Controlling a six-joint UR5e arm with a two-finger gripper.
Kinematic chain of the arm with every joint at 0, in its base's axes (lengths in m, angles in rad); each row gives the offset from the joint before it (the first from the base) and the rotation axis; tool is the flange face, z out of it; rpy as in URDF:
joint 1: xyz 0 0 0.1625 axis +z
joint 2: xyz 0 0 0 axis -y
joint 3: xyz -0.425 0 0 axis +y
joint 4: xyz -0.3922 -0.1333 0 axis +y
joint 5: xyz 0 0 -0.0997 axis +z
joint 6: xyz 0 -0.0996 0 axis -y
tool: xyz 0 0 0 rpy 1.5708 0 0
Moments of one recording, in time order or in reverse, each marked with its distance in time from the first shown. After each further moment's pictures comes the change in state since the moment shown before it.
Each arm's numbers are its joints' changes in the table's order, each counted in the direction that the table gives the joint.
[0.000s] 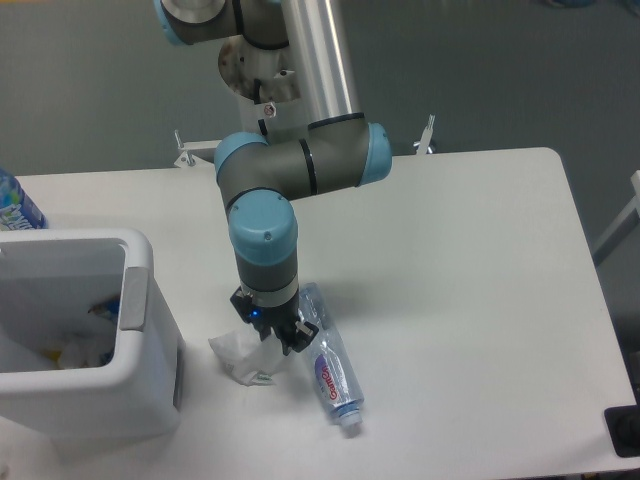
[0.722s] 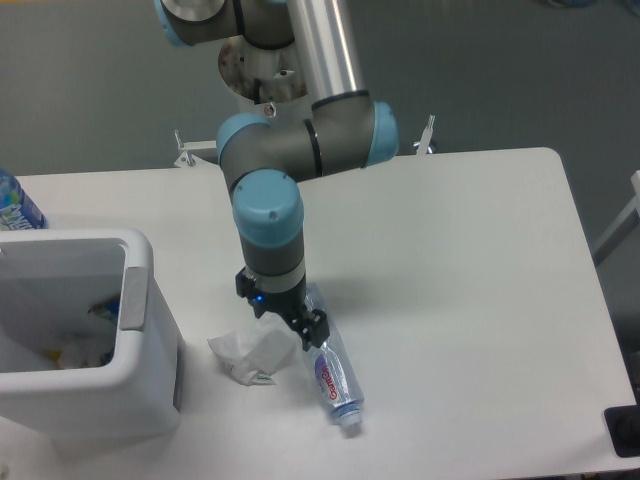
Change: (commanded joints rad) arm 0.000 0.003 0.049 0.014 -0.003 0.187
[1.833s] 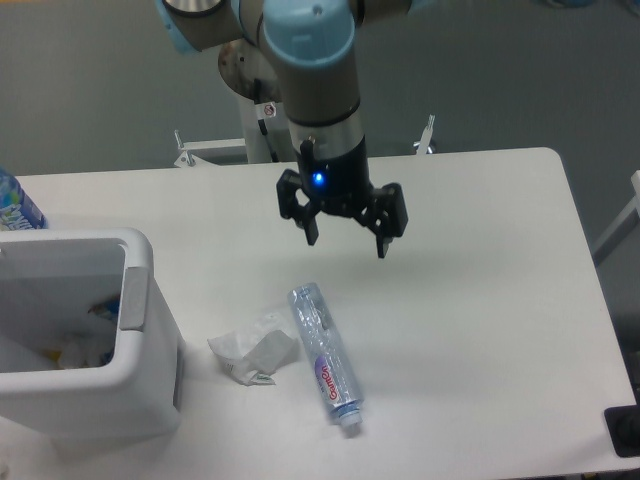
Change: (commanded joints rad) arm 0.112 0.290 -0.051 0.150 -0.071 -0.133
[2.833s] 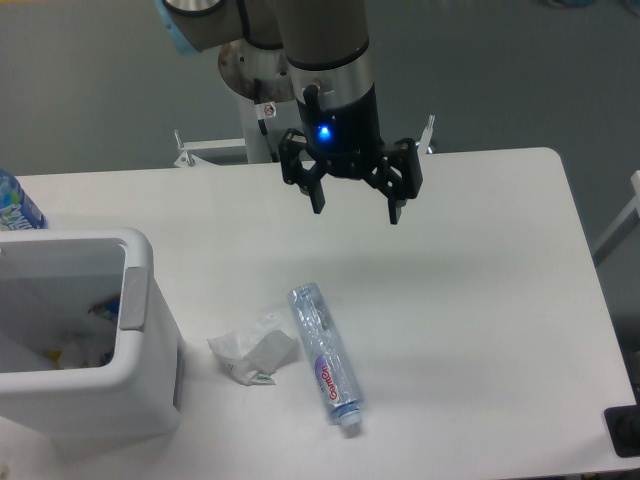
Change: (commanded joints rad) arm 0.037 0.060 -0.222 0.252 -0.017 -0.014
